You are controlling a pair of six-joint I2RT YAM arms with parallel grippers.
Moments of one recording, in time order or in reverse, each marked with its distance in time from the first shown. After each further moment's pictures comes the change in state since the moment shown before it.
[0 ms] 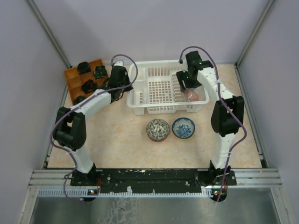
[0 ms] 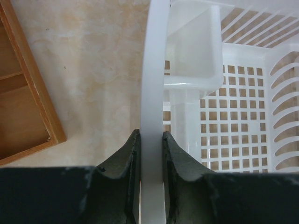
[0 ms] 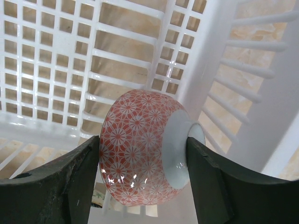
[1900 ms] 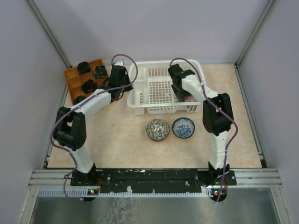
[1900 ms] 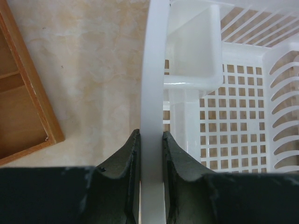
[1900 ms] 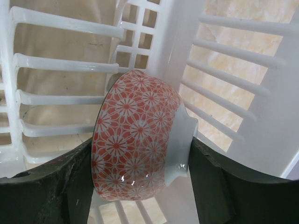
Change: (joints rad) left arm 0.001 0.002 0.006 -0.008 0.014 0.002; right arm 0.159 0.074 -0.110 -0.008 0.486 0.062
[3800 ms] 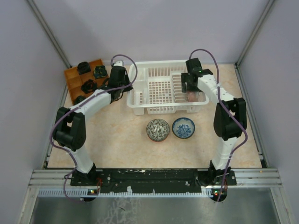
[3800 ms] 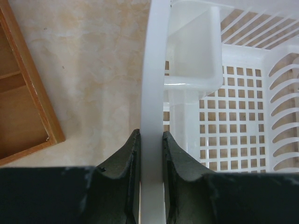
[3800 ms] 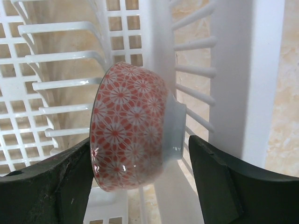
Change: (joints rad) left arm 0.002 -0.006 -0.014 0.016 -0.002 -0.004; right arm -0.153 -0.155 -0.130 0.239 -0.256 0.211
